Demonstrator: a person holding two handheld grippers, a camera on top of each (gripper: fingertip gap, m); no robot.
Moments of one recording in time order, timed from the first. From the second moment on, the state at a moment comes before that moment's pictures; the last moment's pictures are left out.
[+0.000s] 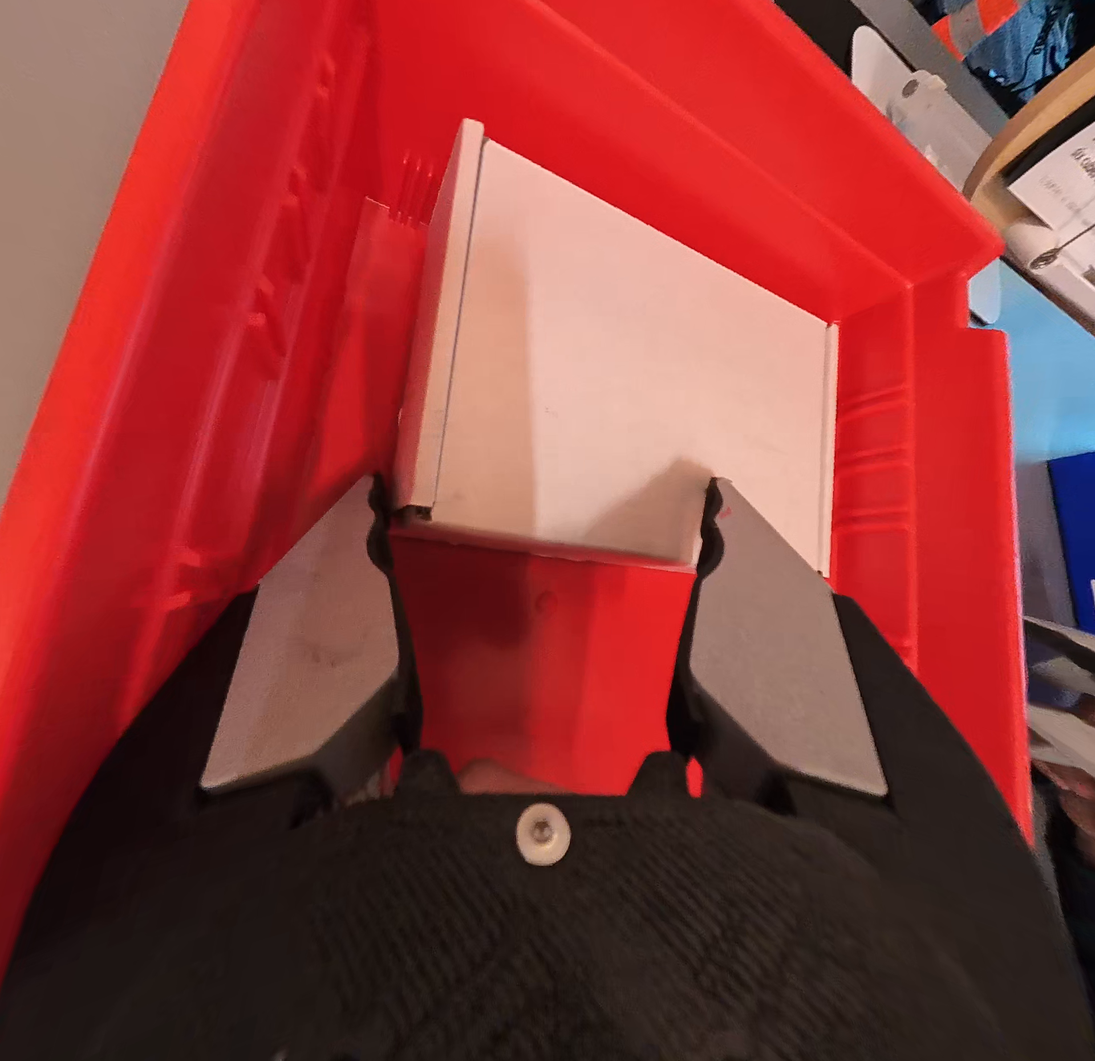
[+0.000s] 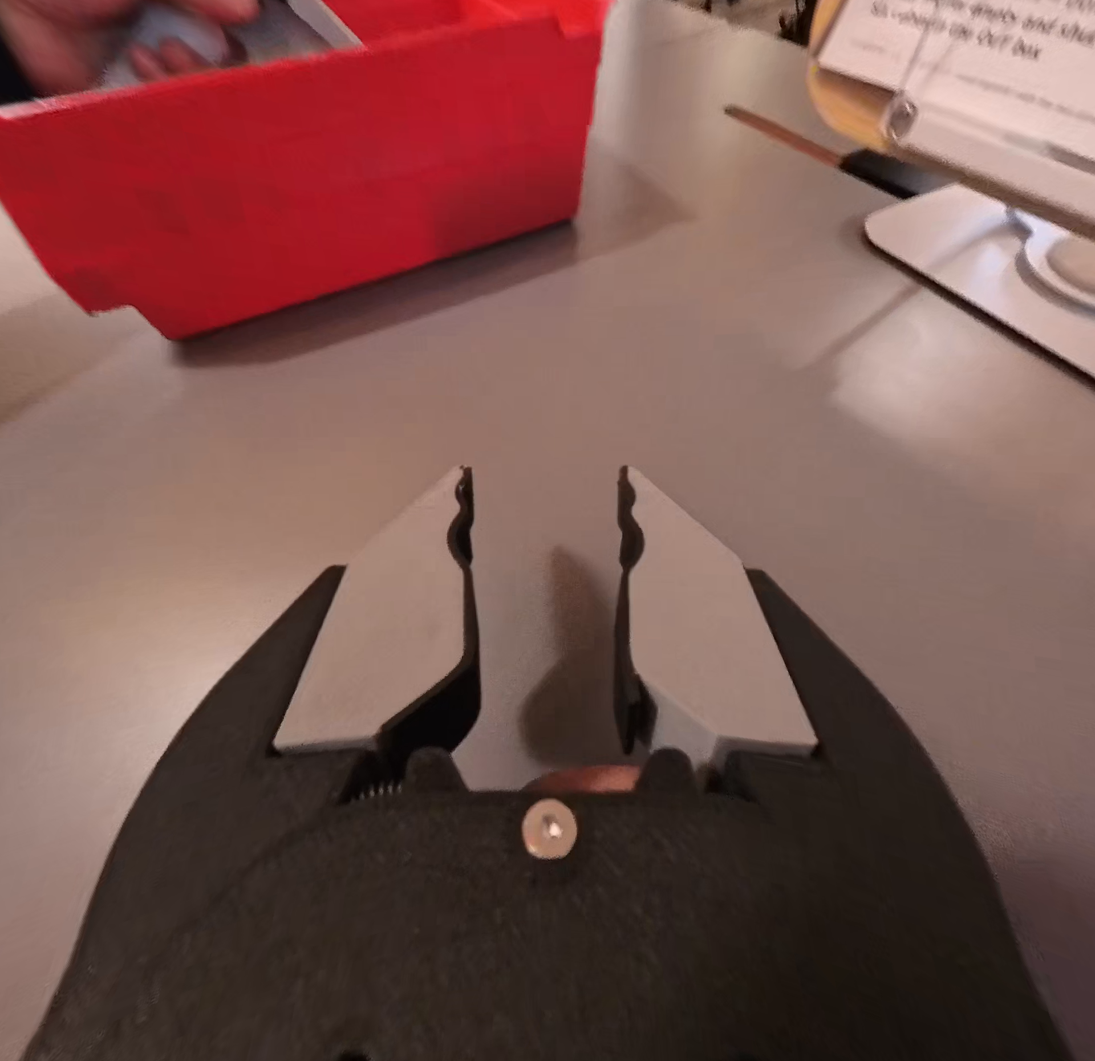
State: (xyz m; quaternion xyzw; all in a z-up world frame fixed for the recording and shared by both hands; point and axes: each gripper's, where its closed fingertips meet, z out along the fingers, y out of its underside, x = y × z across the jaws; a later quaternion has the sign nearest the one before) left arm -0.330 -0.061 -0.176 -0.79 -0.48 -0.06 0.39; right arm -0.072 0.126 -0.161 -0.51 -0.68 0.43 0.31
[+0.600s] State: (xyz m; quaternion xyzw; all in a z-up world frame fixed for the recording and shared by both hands) left arm -0.330 -0.057 -0.175 -0.79 -0.45 -0.06 0.42; right arm -0.192 -0.087 -0.106 -0.38 -0.69 0.52 0.32
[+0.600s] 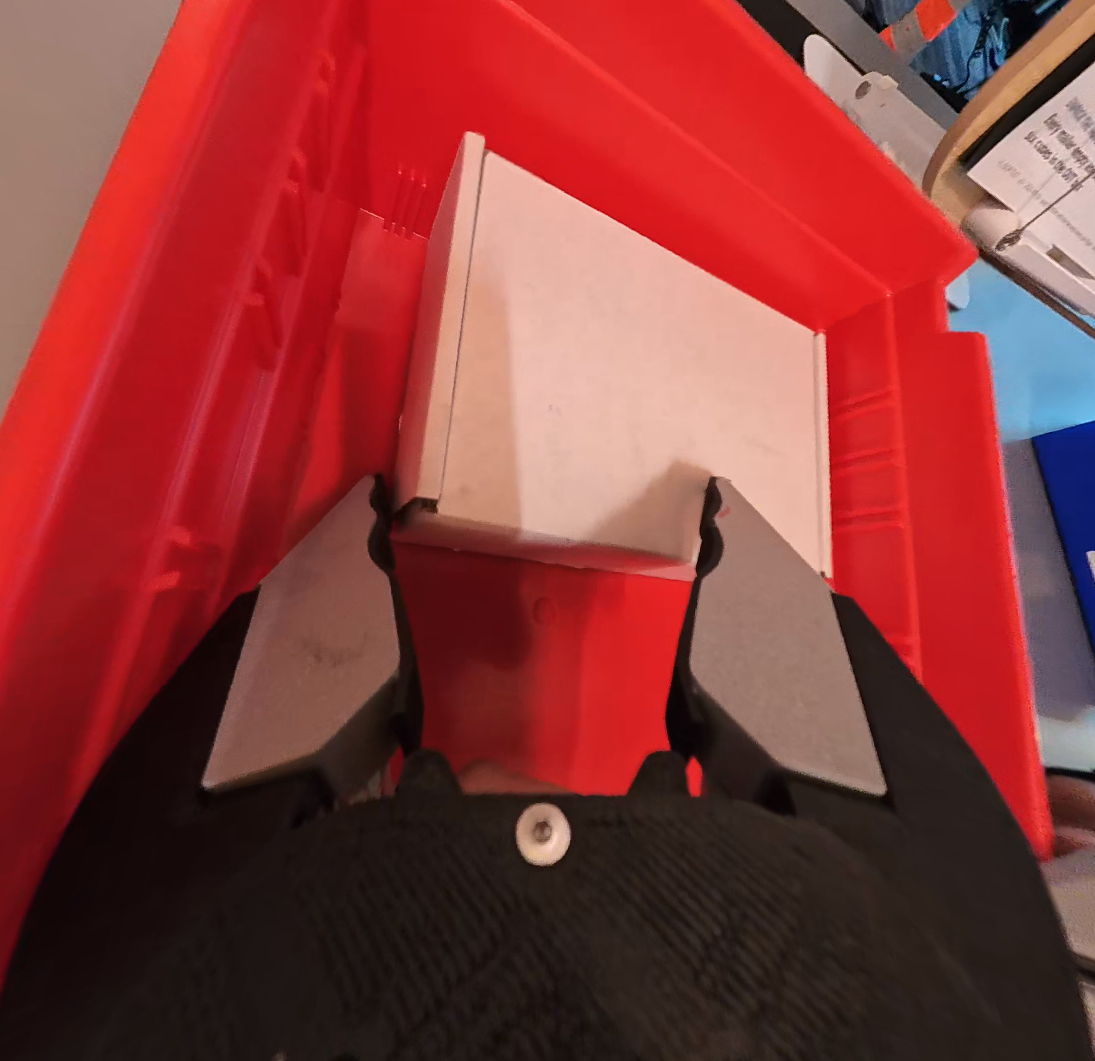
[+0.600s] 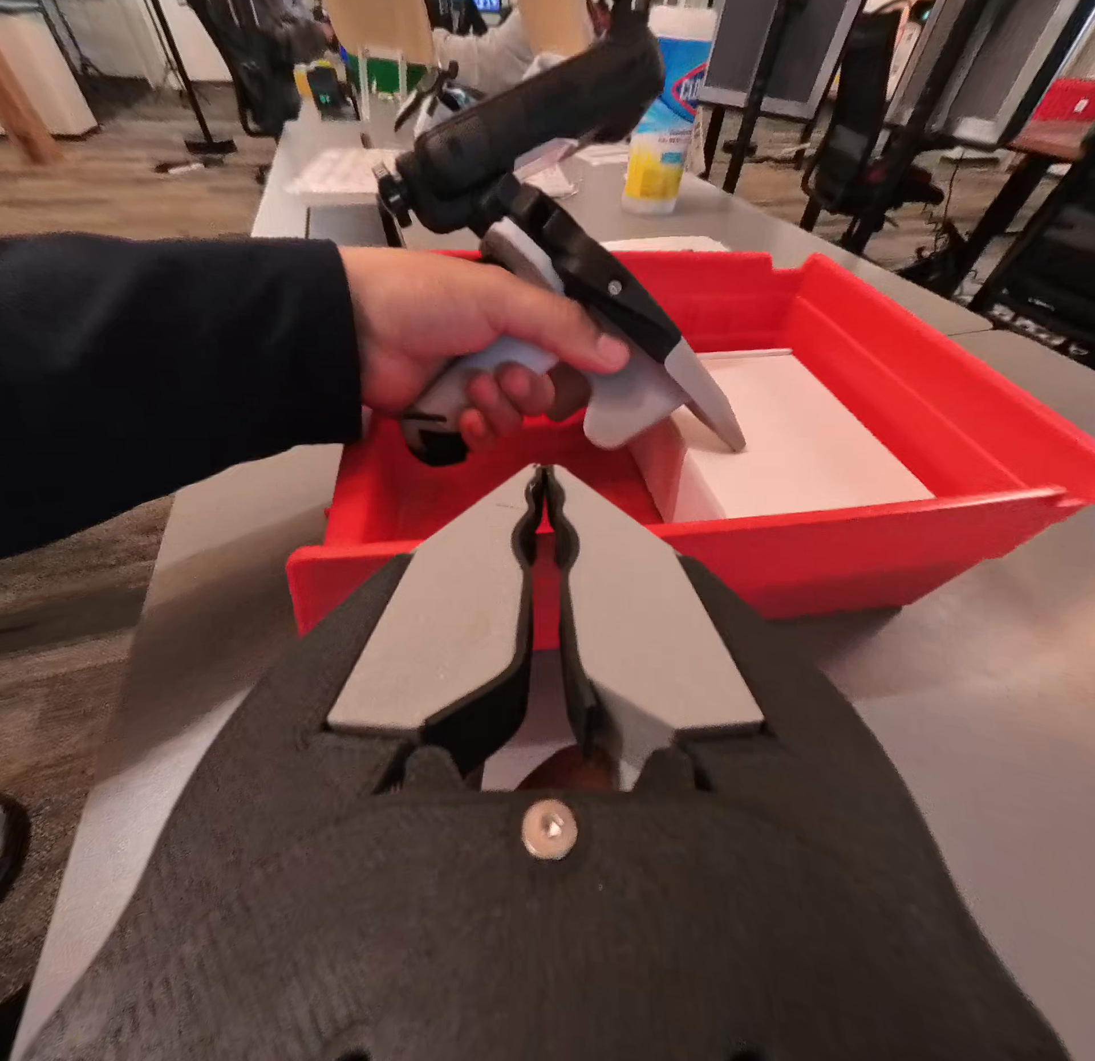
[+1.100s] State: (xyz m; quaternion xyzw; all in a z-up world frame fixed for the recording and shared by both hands) left arm -0.310 -0.043 -0.095 -0.85 -0.30 0.10 0.43; right arm -0.185 -0.094 -0.105 -0.37 -0.69 0.56 0.28
